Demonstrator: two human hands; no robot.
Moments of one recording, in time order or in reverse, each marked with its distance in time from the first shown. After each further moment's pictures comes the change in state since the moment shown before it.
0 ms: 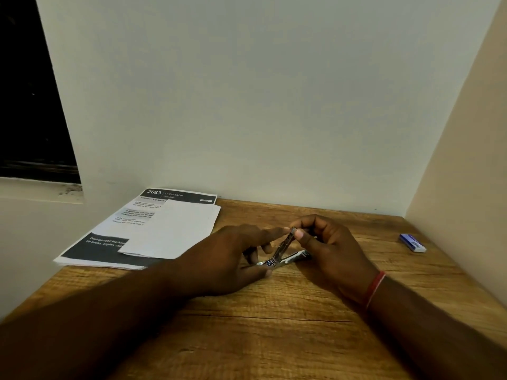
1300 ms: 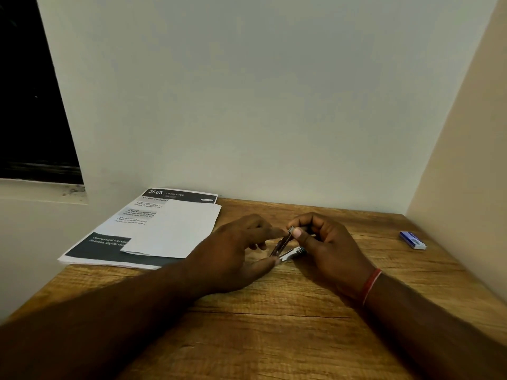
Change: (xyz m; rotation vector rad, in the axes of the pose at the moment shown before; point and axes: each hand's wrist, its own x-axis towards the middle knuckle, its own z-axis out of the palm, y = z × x) left_hand 0.005 0.002 0.012 0.057 0.198 0.098; right_hand 0.000 0.000 0.003 -0.080 0.011 -0.004
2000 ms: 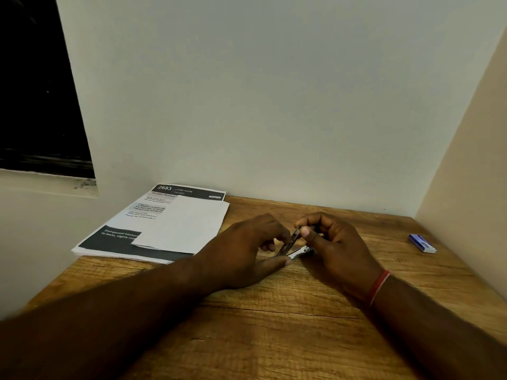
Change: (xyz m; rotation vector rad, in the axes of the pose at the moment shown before) left_hand 0.001 0.003 0.001 -0.045 -0.040 -0.010; right_hand 0.001 0.002 0.000 0.009 0.002 -0.021
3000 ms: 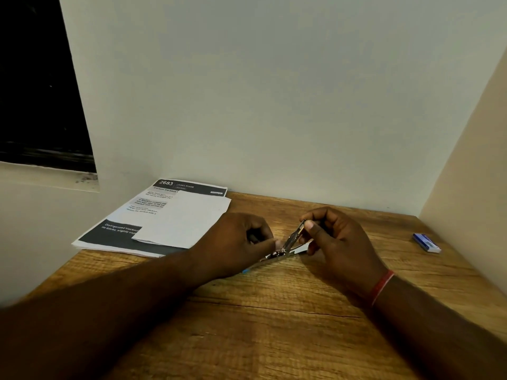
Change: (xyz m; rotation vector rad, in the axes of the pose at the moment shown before) left_hand -0.003 -0.010 -0.004 -0.200 0.055 -0.380; right_hand -0.005 -0.003 0.004 0.064 0.050 0.000
